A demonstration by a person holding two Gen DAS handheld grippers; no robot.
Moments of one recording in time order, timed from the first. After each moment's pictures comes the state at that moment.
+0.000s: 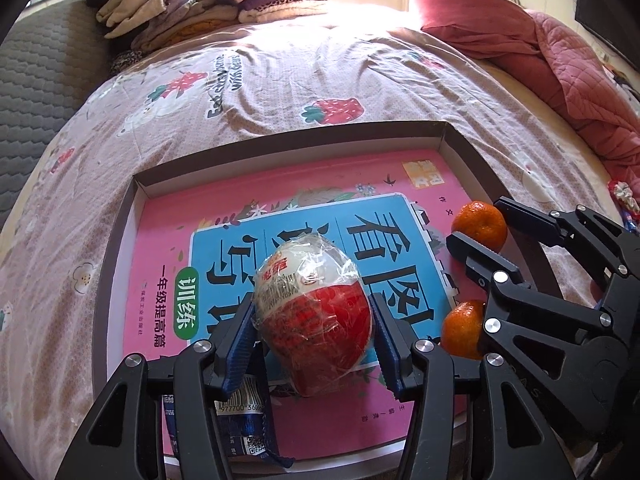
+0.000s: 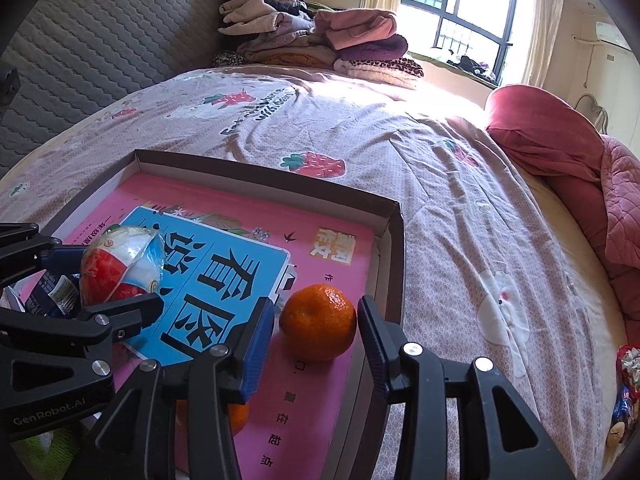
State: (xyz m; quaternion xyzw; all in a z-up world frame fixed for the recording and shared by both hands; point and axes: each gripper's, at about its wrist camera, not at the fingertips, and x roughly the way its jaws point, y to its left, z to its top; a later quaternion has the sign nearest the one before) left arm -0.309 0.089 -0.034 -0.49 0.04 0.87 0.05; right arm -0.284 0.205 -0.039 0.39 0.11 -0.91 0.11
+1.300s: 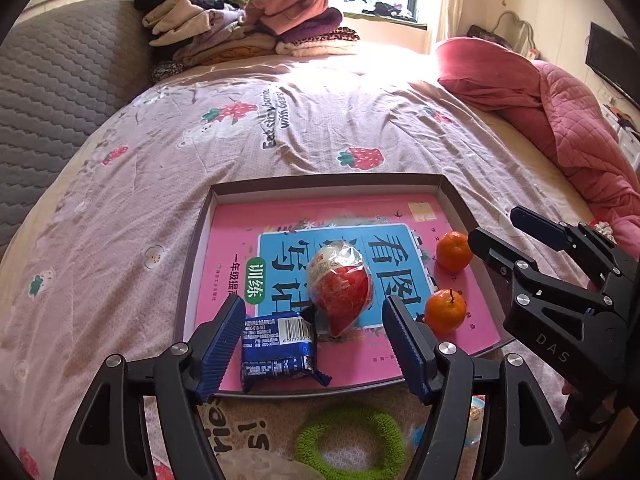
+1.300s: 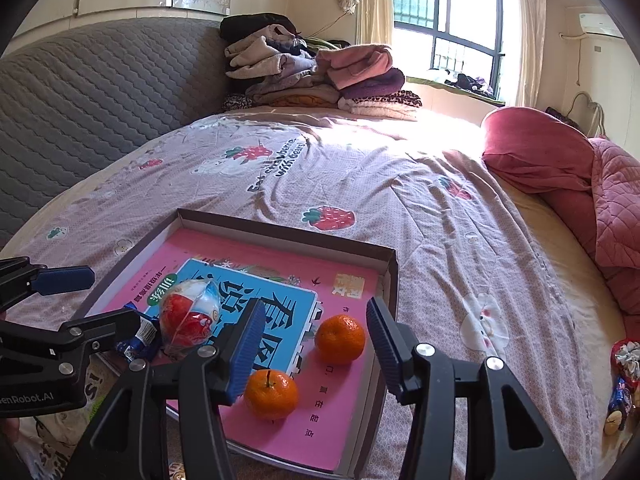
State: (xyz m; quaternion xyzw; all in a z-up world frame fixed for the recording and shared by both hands) left arm -0.243 0.051 0.034 -0.44 -0.01 0.90 0.02; right arm -0.240 0.207 0.028 0.34 0.07 -0.93 0.13
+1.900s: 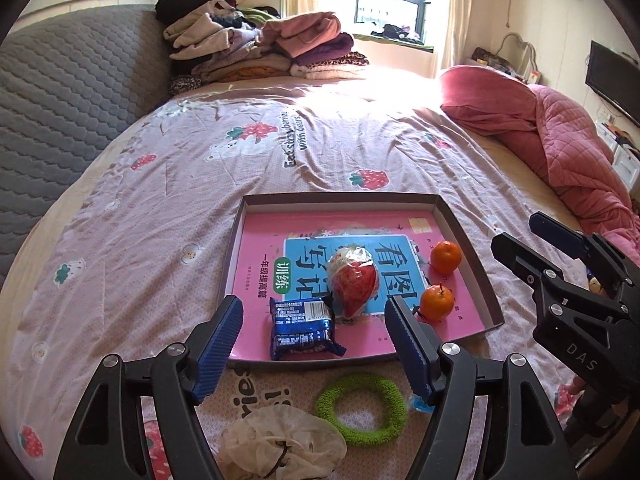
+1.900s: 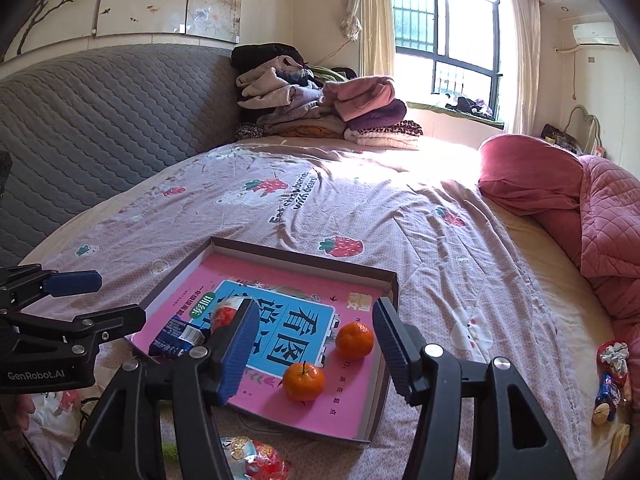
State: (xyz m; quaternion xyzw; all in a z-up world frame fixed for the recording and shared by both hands) left arm -0.194 0.028 0.068 -0.40 -0.02 0.92 0.01; right arm -0.188 0.202 0.071 0.29 0.06 -0.94 0.15
